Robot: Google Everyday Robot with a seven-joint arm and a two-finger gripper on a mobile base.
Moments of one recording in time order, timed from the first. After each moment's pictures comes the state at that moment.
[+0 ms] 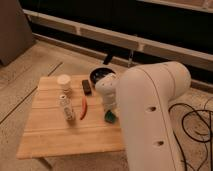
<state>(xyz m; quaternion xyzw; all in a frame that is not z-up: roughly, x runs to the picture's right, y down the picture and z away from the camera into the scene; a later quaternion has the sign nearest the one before) 0.048 0.146 0.911 -0.17 0.34 0.78 0.50</state>
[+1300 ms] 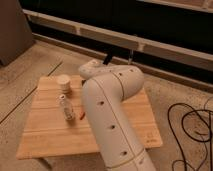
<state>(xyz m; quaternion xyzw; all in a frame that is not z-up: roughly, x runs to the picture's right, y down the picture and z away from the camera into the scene) -0.052 0.083 0.983 -0.18 0.35 0.71 0.59</state>
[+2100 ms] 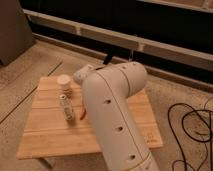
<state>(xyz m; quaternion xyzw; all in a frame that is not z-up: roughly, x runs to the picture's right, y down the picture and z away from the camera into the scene) -0.059 0.113 0.940 -0.18 0.32 0.73 0.58</state>
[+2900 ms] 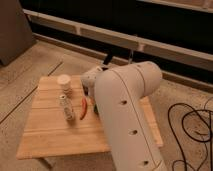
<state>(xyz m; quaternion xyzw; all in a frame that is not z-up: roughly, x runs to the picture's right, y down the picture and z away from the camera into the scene) -0.044 0.110 0.935 -0.19 0.29 0.75 0.57</state>
